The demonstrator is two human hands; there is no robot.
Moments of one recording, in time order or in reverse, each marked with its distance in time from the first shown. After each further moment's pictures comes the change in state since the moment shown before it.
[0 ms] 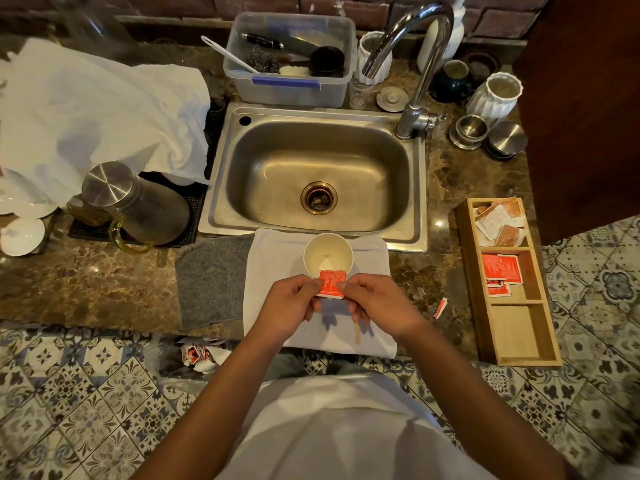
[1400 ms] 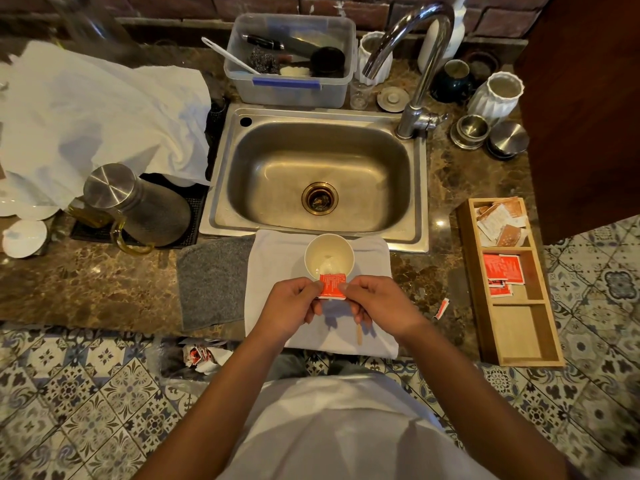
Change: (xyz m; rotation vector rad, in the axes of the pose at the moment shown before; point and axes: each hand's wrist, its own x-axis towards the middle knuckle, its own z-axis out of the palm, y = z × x) left_hand -0.002 0.005 0.000 0.001 -0.008 -0.024; right_hand 0.003 0.005 -0.002 0.000 -0.008 0.017
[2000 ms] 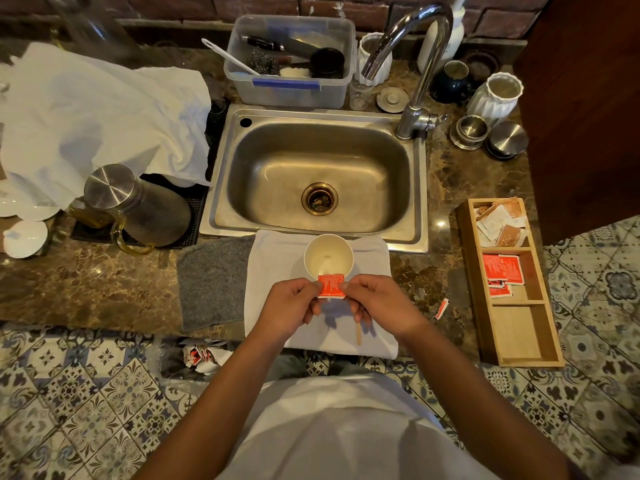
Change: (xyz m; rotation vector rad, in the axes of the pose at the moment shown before) left_hand -0.001 0.001 0.002 -0.045 0.020 -0.027; right_hand 0.000 -0.002 -0.001 0.021 0.000 0.002
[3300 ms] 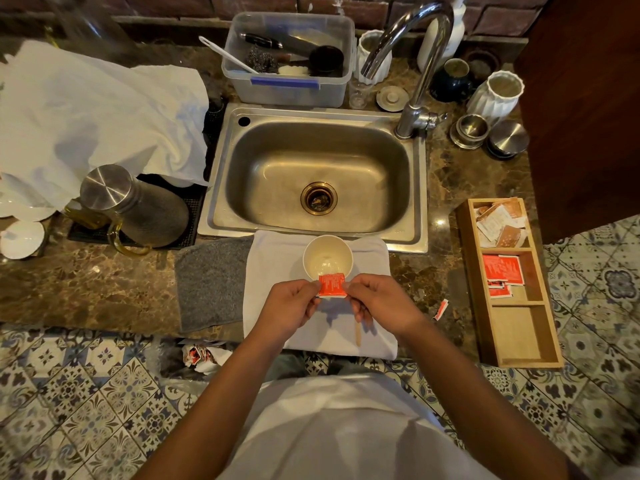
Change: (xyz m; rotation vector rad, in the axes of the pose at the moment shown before) left_hand 0.004 -0.001 0.002 -0.034 0.006 -0.062; right_hand 0.006 0.003 -0.004 0.004 0.013 0.008
